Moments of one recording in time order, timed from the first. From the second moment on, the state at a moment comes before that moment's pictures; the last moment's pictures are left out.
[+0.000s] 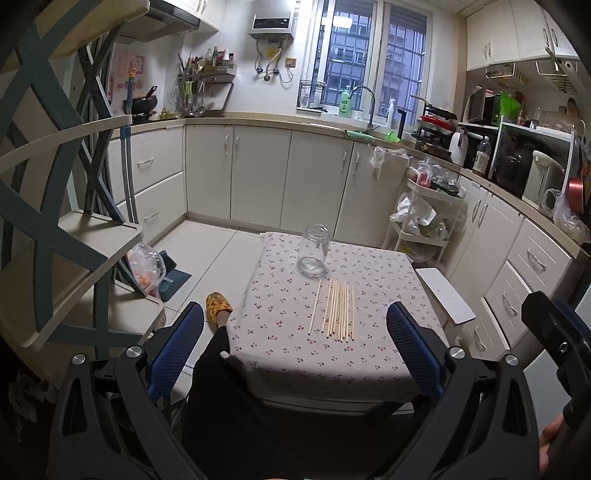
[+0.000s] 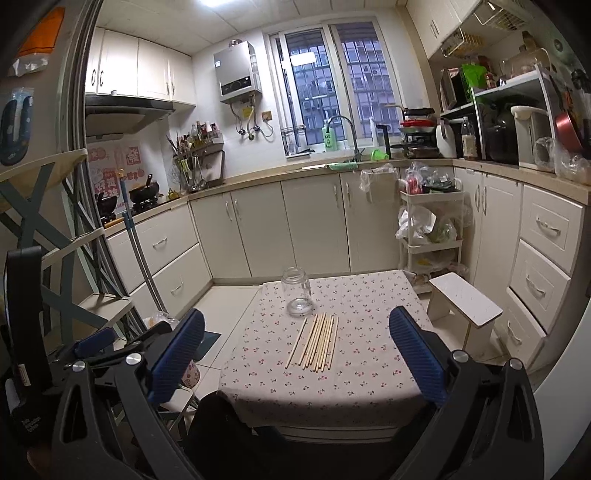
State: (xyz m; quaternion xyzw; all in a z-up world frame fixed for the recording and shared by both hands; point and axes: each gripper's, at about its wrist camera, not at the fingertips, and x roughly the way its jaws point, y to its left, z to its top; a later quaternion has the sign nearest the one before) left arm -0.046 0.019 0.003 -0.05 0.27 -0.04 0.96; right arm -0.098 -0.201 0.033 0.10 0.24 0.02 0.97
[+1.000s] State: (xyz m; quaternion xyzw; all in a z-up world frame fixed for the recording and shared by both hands) left arm -0.057 0.019 0.012 -0.04 0.26 -0.04 0.96; right arm -0.110 -0.206 0.039 0.10 0.23 0.02 0.97
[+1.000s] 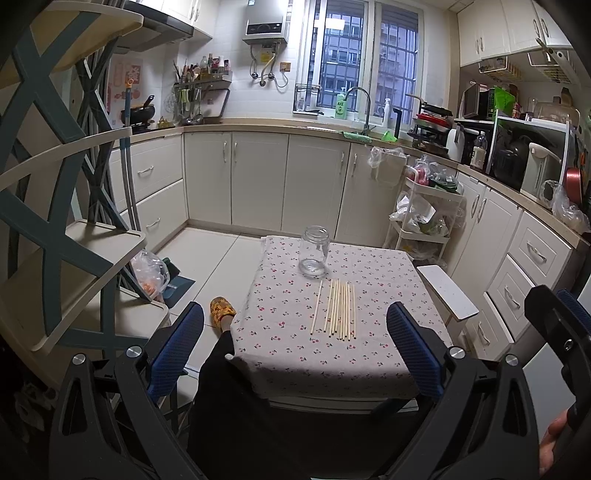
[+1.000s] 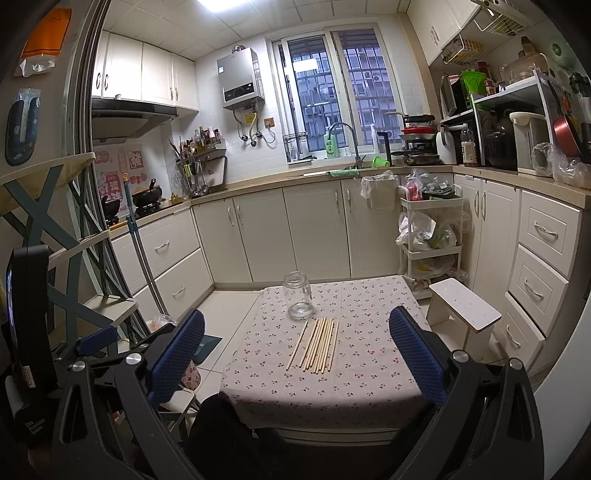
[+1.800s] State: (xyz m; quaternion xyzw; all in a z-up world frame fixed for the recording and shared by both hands) left arm -0.059 0.026 0.014 -0.04 0.26 -0.03 0.96; right arm -0.111 -0.208 0.039 0.10 0.23 0.02 0.97
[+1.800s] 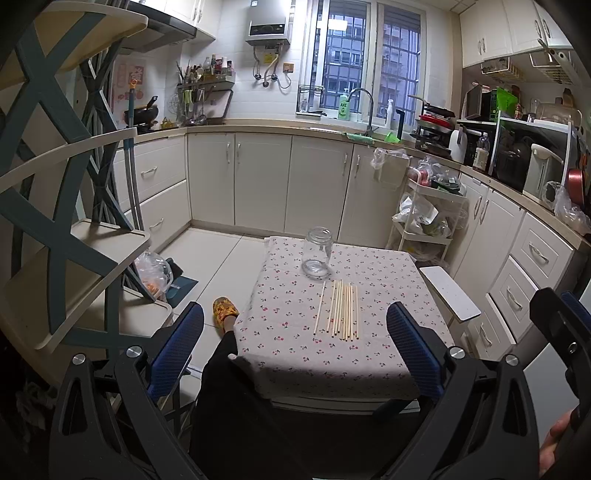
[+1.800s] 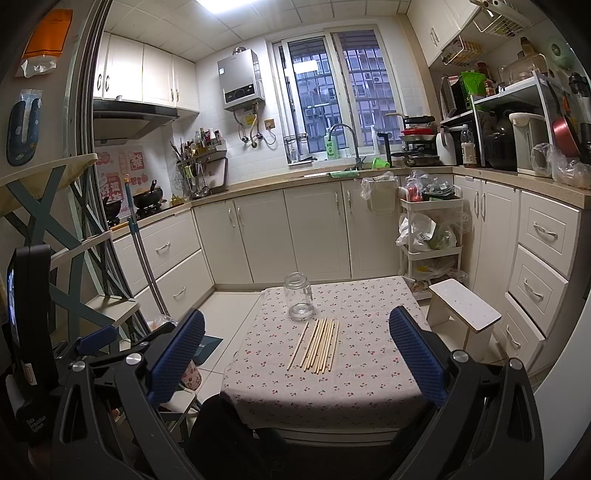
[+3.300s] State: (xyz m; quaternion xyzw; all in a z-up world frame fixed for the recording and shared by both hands) left arm 0.136 -0.016 -0.107 0.00 0.41 0.00 0.91; right arm 0.057 -0.243 -0.102 0.16 0.38 0.03 0.91
